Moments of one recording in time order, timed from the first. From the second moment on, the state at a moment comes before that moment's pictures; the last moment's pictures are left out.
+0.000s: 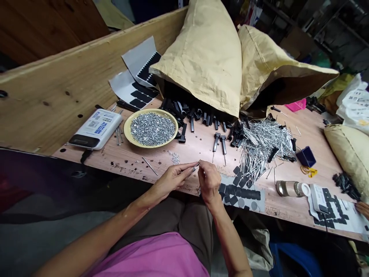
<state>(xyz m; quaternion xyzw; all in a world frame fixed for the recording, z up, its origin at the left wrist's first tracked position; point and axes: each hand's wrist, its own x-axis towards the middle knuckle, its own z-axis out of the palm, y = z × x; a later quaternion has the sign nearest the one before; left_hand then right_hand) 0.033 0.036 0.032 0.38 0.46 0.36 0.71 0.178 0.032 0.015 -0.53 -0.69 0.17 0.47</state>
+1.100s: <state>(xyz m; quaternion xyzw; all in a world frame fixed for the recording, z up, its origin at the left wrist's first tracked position) 0.026 0.039 0.048 0.43 0.44 0.35 0.70 0.196 0.044 0.046 -0.52 -0.56 0.46 0.44</state>
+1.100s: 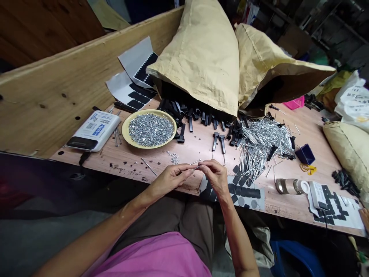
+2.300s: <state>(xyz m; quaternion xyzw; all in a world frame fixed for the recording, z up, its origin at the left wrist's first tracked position) 0.034 0.033 0.043 0.50 0.44 0.41 0.62 0.194 0.040 0.048 -0.52 -0.55 0.46 0.46</state>
